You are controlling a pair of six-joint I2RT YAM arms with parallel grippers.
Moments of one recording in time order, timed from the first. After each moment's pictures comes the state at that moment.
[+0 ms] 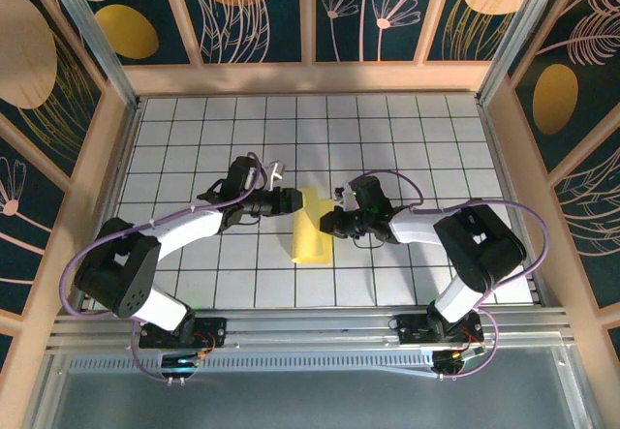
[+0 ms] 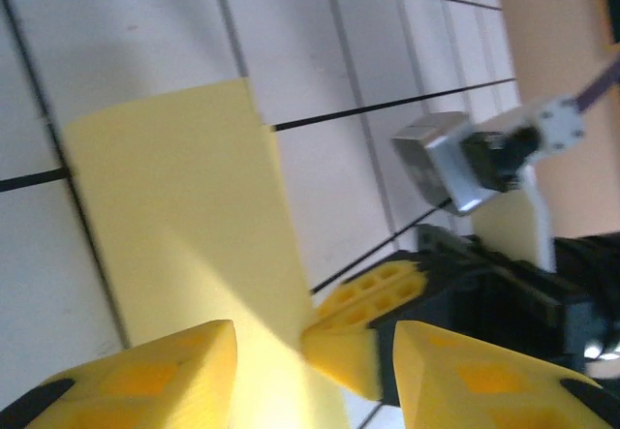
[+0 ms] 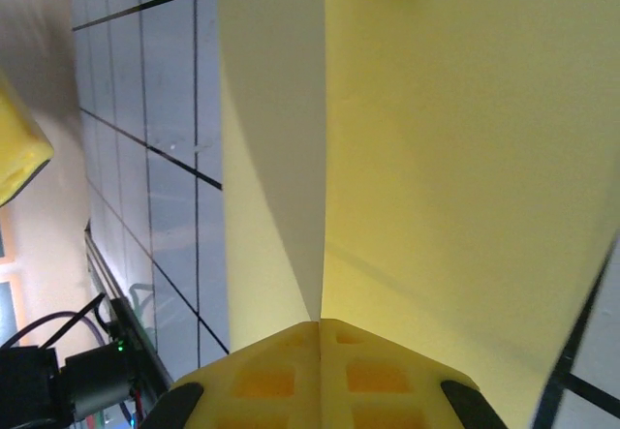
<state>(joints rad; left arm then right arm) -0.54 1.52 0.78 0.01 0.51 -0.66 0.62 1.63 0.63 0.20 -0.59 0.79</state>
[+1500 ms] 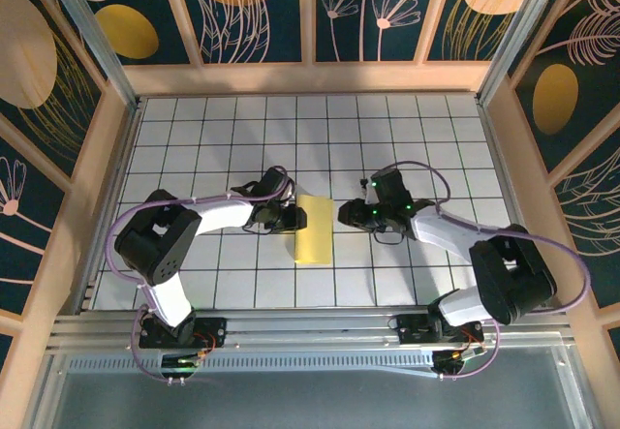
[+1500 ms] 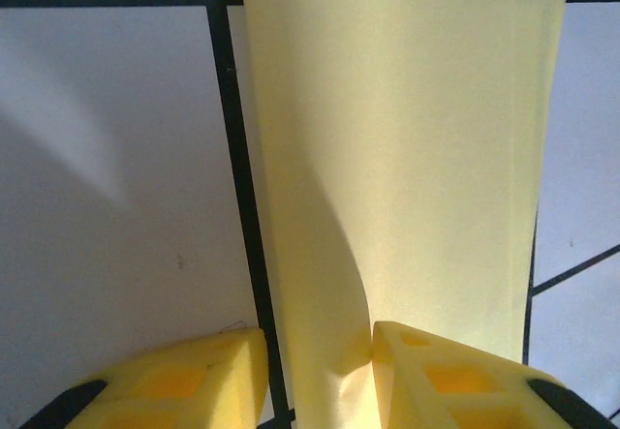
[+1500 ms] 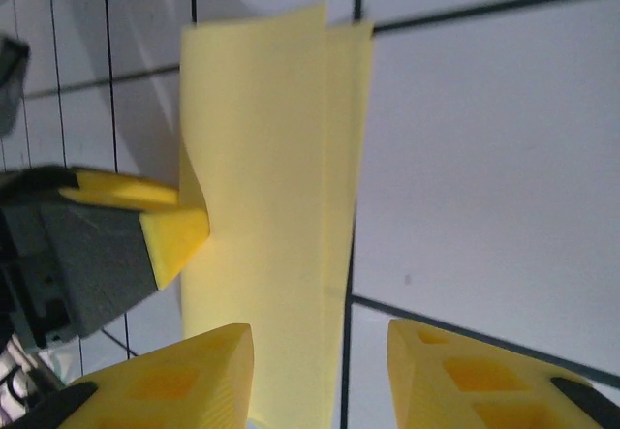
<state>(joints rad) -0.66 1.80 0.93 -0.24 0.29 -0.68 0.49 1.39 0.66 -0.16 -0.41 0.68</state>
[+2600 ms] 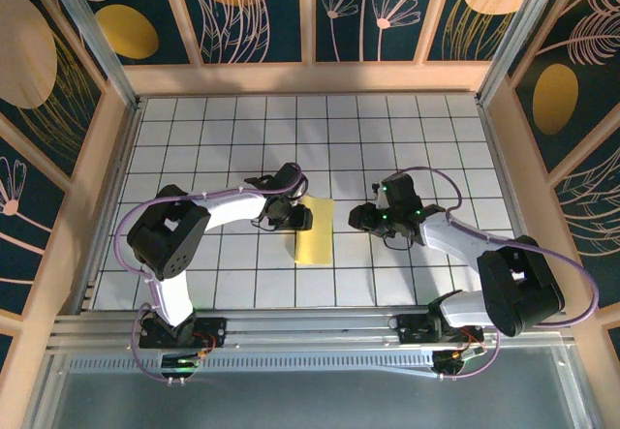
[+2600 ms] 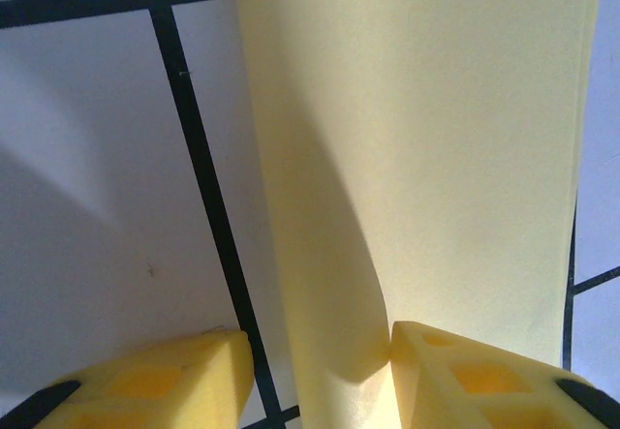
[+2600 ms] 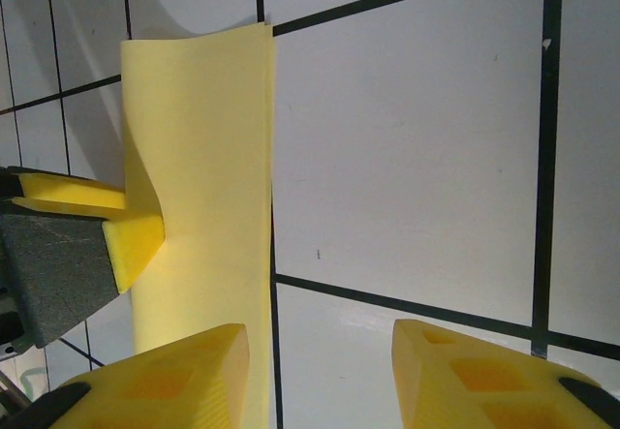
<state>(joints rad) -0.70 1.86 1.08 -0.43 0.20 -0.60 0.45 1.34 0.59 -0.19 -0.39 0.65</state>
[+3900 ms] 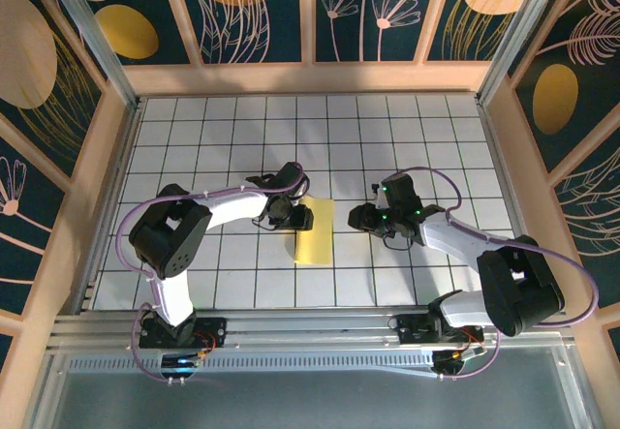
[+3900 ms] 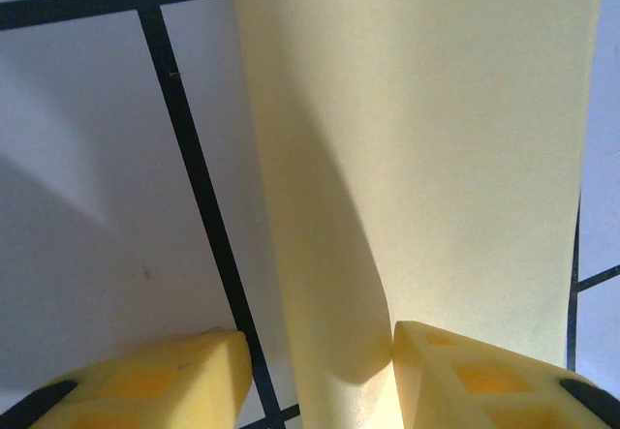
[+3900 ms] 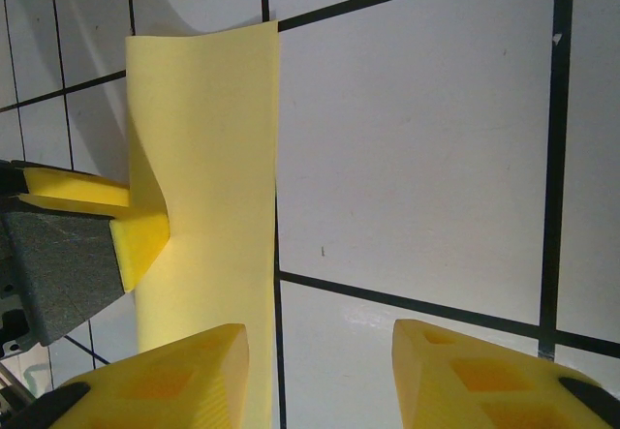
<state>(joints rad) -0.71 1.87 1.10 -0.46 0.20 -0.59 0.45 1.34 0.59 -0.19 -0.40 0.65</state>
